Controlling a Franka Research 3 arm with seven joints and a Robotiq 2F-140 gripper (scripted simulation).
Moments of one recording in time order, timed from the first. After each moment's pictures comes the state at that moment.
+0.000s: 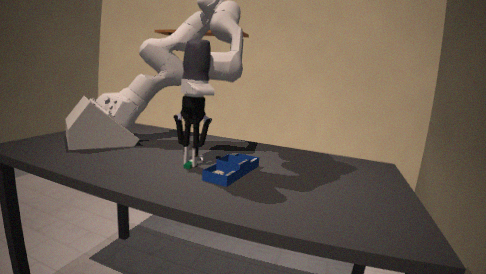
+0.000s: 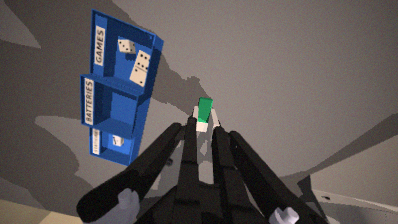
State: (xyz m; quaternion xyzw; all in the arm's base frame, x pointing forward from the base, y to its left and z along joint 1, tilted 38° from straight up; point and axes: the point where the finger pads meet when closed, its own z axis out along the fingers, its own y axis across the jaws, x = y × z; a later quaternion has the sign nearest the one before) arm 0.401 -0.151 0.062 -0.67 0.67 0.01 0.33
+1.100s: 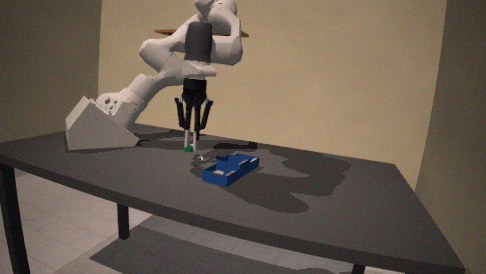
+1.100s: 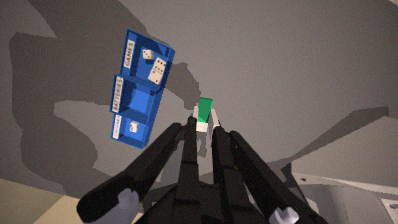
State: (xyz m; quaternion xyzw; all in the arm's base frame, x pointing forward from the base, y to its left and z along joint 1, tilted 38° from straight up) arm 0.379 -0.181 0.107 -0.68 0.66 0.00 0.32
